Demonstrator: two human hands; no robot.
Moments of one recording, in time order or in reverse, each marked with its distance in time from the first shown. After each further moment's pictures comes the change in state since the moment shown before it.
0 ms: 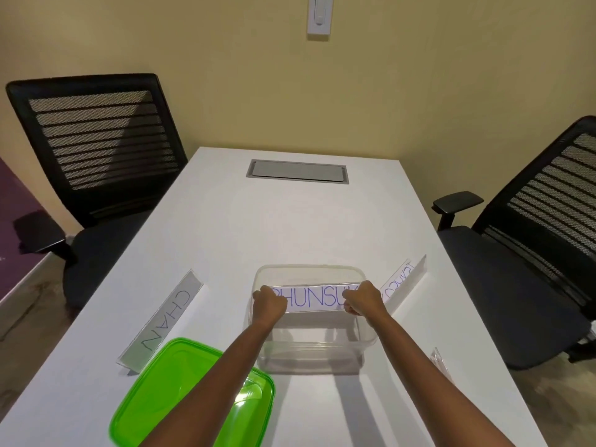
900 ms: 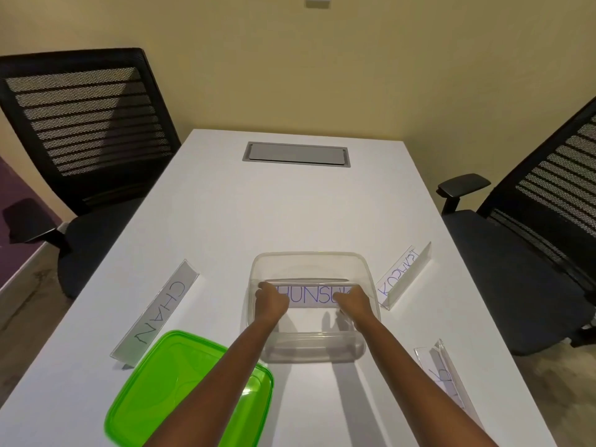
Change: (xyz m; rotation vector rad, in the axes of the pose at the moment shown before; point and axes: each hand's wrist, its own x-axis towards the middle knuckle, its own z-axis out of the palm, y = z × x) left_hand 0.014 -0.008 0.020 0.061 -0.050 -0.046; right_hand 0.010 0.023 0.032 0.025 -0.095 0.130
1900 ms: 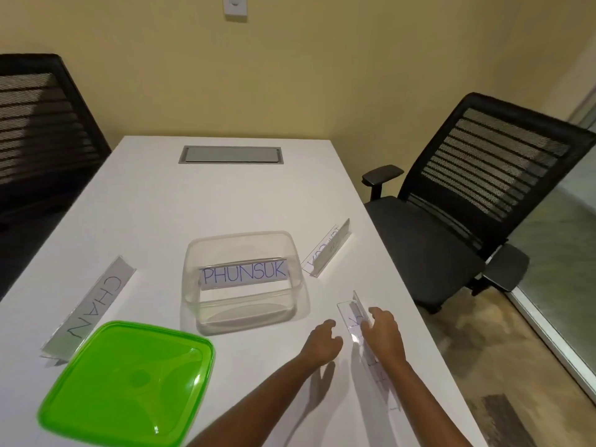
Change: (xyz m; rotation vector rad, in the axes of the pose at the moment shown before) left_hand -0.157 0.002 0.156 0.156 -0.548 0.414; right_hand -0.098 0.154 -0.122 -0.261 0.384 -0.097
